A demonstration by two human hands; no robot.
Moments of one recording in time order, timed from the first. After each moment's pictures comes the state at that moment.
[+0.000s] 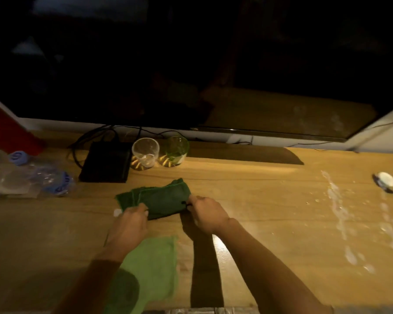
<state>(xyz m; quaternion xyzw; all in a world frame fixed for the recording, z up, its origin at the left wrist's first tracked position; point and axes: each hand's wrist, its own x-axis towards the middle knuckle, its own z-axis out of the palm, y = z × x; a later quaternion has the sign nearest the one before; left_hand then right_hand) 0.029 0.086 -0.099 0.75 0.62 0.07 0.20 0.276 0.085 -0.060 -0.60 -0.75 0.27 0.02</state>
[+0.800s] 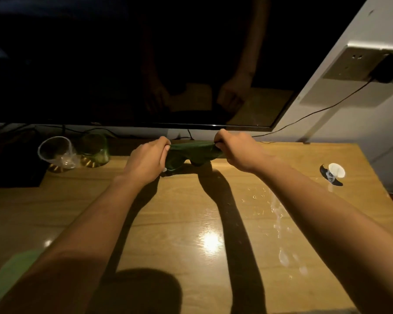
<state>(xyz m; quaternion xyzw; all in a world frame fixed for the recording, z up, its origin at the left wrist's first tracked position) 0.340 0.172 -0.013 0.83 0.51 0.17 0.13 0.608 0.139 0.027 -0.62 -0.77 0.11 0.09</state>
